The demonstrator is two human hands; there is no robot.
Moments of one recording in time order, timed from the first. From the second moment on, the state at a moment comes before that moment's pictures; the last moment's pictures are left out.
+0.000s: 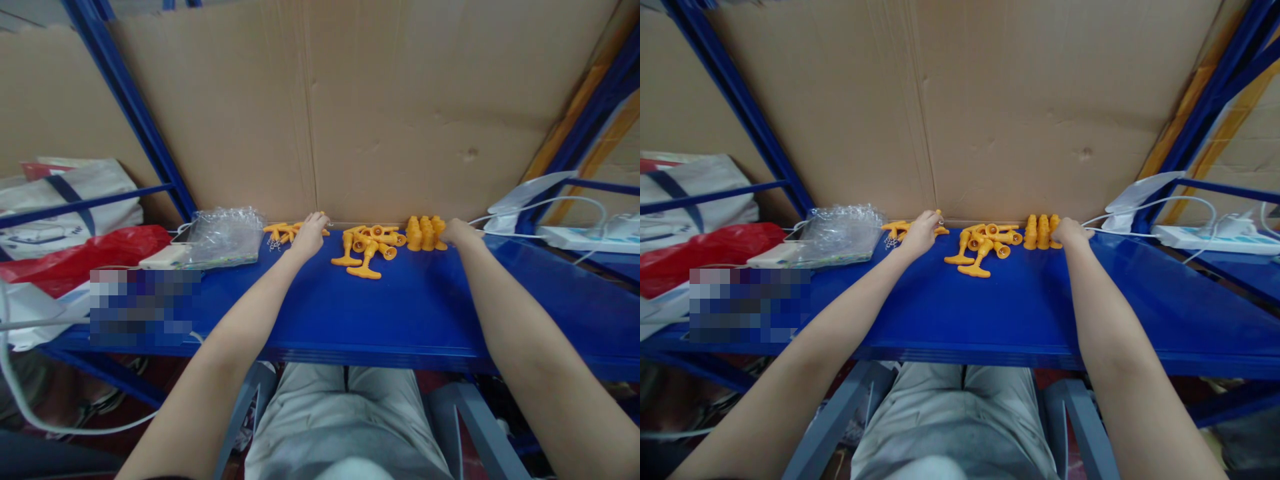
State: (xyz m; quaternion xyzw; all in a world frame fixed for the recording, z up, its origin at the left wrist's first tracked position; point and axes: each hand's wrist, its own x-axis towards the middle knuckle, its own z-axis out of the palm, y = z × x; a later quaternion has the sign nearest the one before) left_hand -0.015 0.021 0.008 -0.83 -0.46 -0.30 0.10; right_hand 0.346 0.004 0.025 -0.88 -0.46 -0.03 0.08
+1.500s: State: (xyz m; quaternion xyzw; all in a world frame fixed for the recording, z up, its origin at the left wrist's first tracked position) left_hand -0.013 0.027 -0.017 -0.85 -0.53 -0.07 0.06; right_hand 0.264 -0.018 0.038 -0.71 -0.64 -0.25 0.14
